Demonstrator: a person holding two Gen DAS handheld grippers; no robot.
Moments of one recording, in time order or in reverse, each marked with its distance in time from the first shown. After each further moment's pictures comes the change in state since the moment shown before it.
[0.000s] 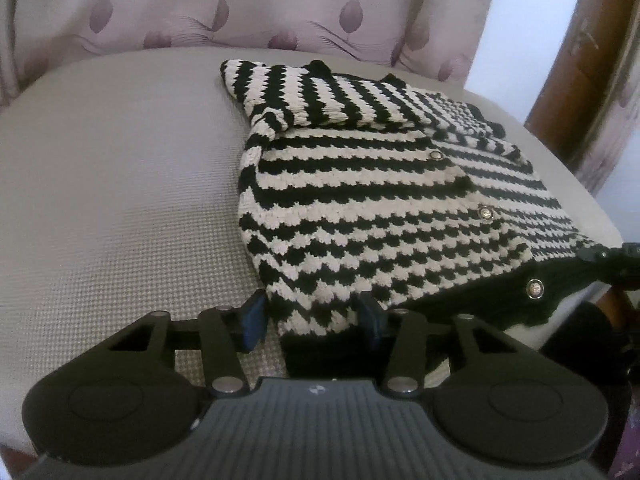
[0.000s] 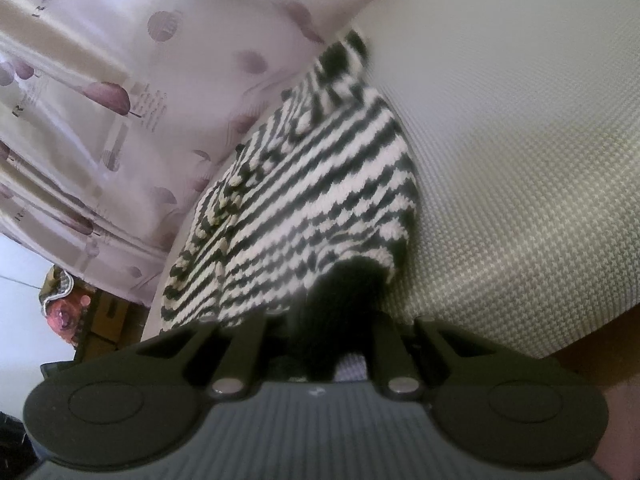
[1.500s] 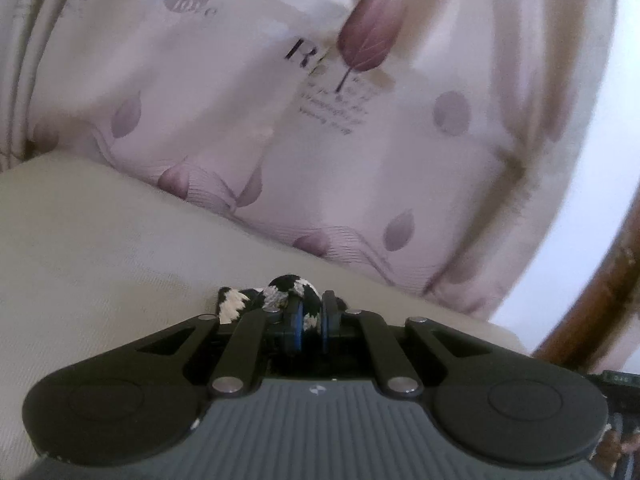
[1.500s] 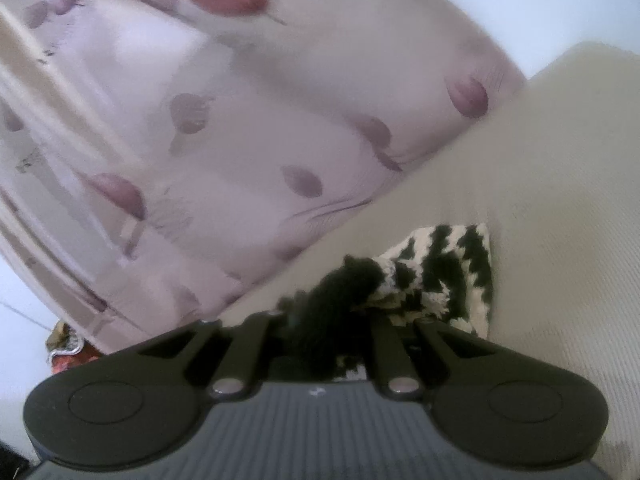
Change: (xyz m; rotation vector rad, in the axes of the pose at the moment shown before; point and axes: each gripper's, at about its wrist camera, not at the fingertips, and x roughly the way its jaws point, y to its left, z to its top) left arm 0.057 0.034 0.183 -0.340 -0.441 0.032; right arm 0.109 0.057 0.214 -0.105 -0.166 0.084
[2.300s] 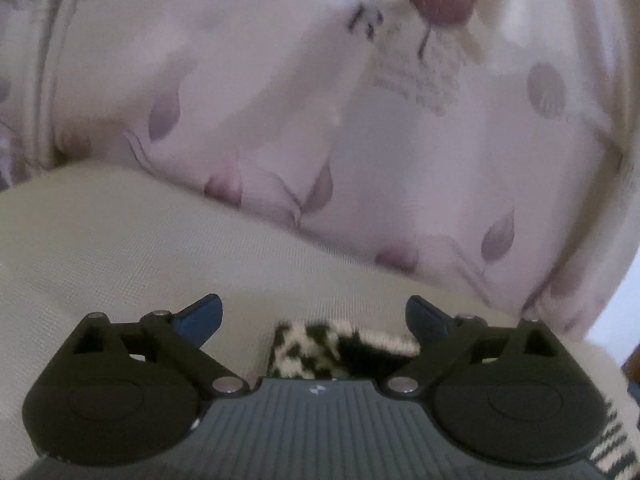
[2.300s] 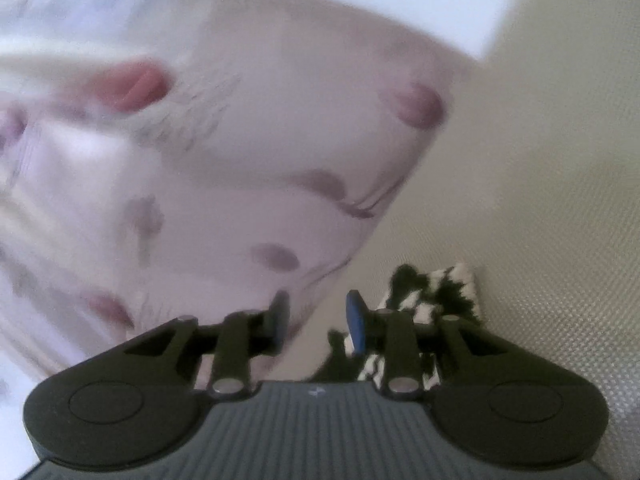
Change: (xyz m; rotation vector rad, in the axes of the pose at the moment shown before) left arm 0.086 0.008 -0.001 0.032 -0.067 0.219; right arm 0.034 -0.061 0.009 0.208 -0.173 0.083
